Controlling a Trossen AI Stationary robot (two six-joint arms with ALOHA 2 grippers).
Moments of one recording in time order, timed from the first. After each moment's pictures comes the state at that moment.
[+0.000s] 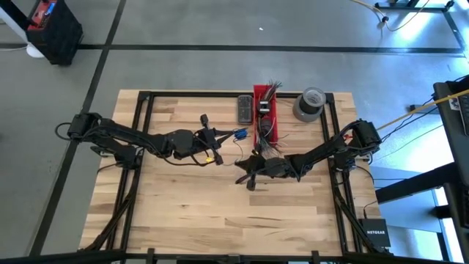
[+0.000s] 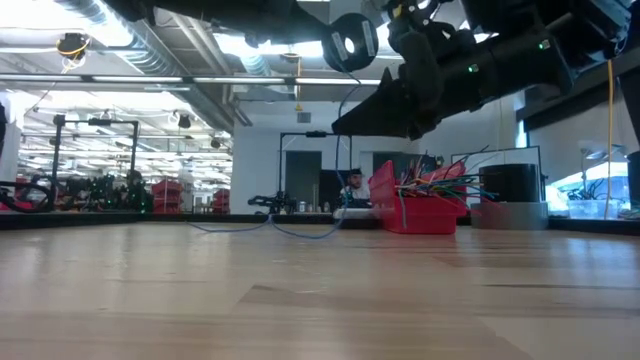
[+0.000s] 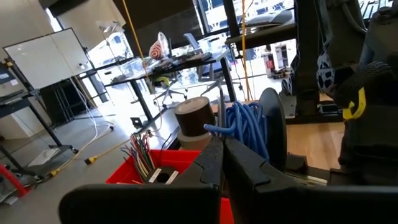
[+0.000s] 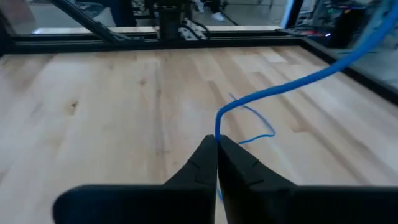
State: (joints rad) left arm -0.08 1.39 0.78 0.59 -0.52 0.26; right arm 0.23 1.73 0.68 0.76 0.42 0.11
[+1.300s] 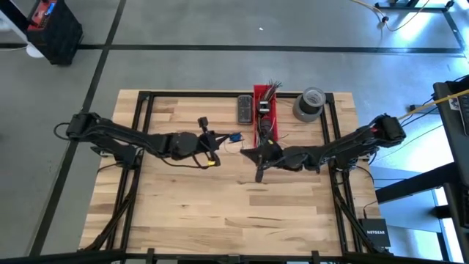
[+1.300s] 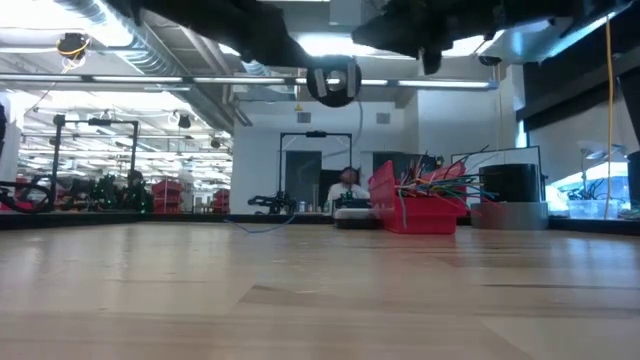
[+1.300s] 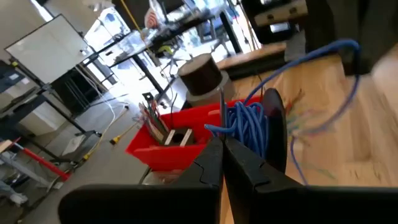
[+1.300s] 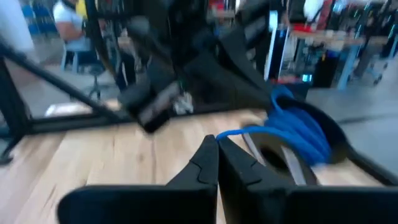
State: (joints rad) left arm -0.09 1.37 0.78 0.37 -0.58 0.36; right arm 0.23 1.43 0.68 0.67 0.47 0.06
